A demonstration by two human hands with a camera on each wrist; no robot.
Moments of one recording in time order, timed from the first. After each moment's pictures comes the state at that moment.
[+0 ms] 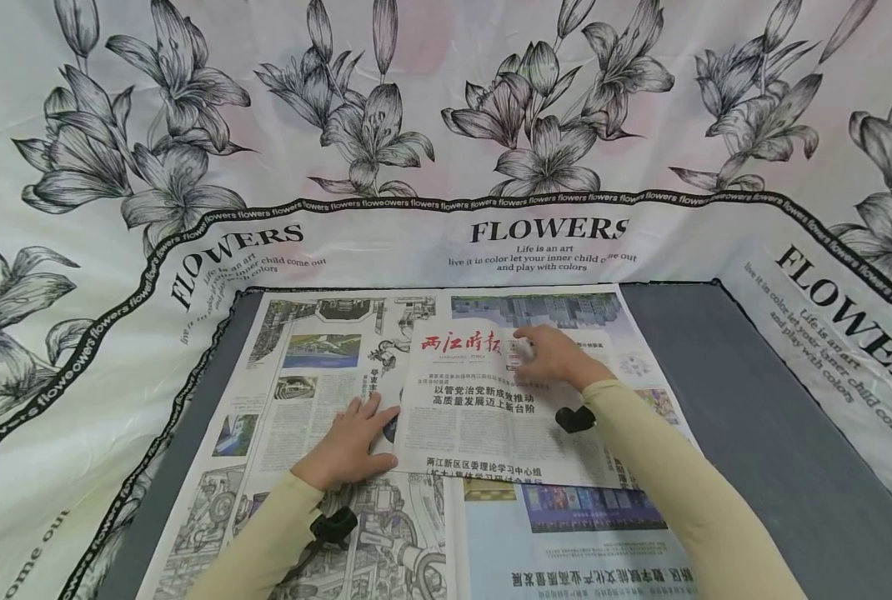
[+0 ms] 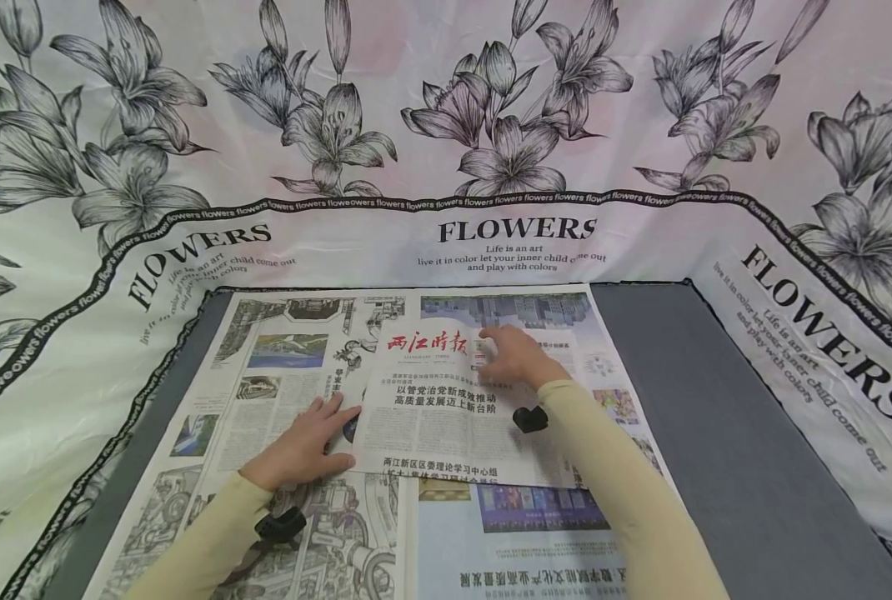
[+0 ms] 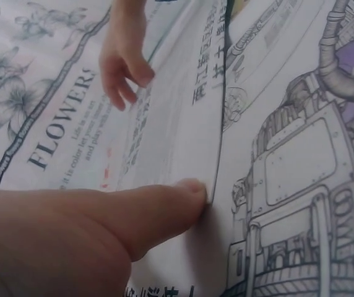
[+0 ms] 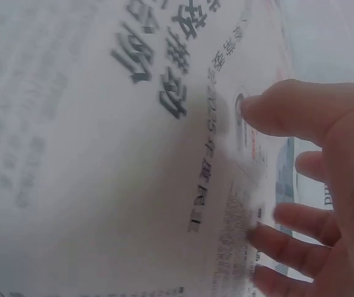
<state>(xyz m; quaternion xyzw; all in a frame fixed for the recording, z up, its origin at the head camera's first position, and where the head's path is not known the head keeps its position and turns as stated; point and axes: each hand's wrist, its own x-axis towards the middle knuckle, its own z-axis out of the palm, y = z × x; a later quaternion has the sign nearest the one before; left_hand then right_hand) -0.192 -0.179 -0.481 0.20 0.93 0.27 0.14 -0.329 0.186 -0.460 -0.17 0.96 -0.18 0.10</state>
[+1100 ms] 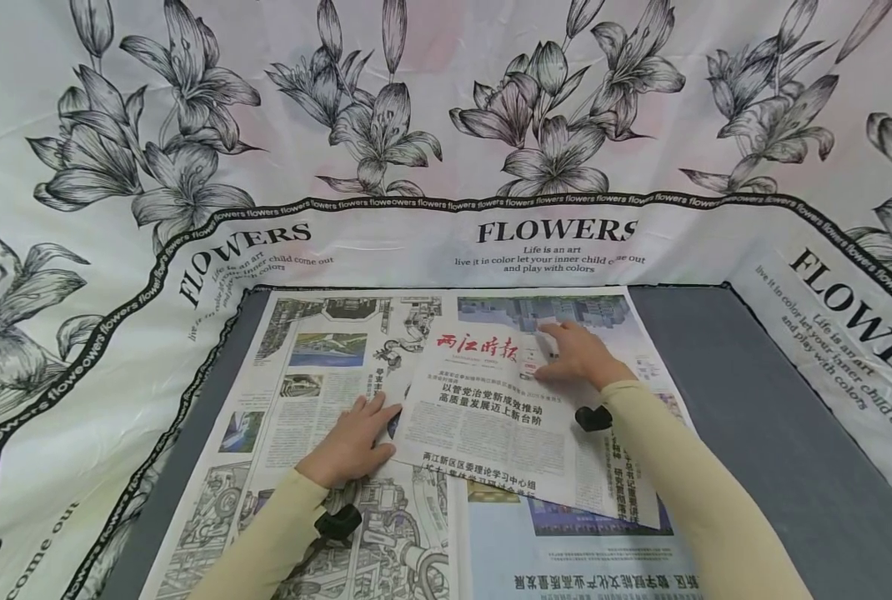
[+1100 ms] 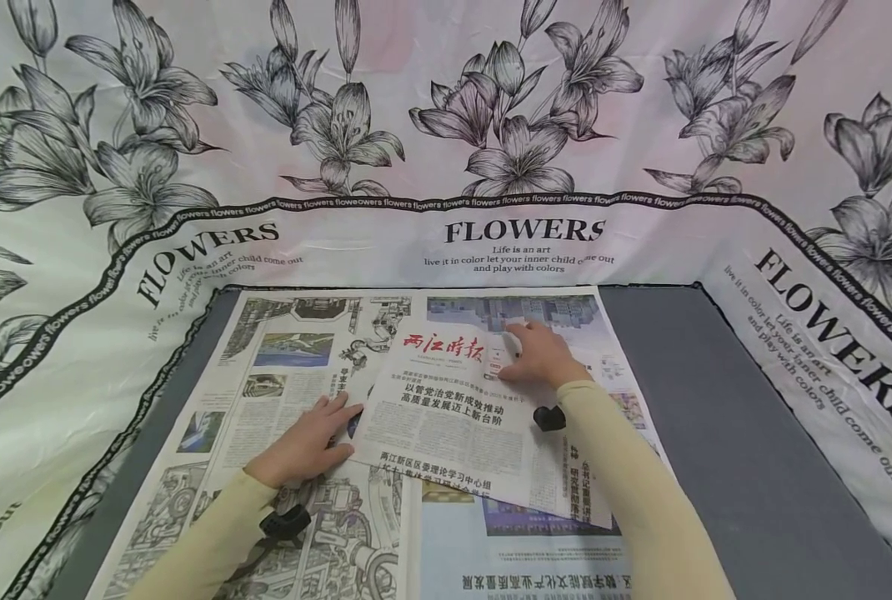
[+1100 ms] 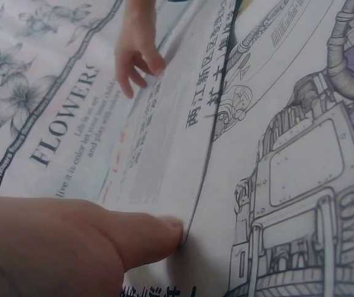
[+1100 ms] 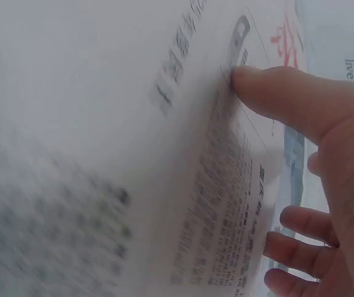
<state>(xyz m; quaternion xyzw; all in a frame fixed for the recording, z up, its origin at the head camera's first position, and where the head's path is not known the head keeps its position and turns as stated) -0.193 -0.175 -0.482 0.18 0.94 0.28 0.13 -0.333 0.213 -0.461 -0.13 0.98 -0.13 0.08</state>
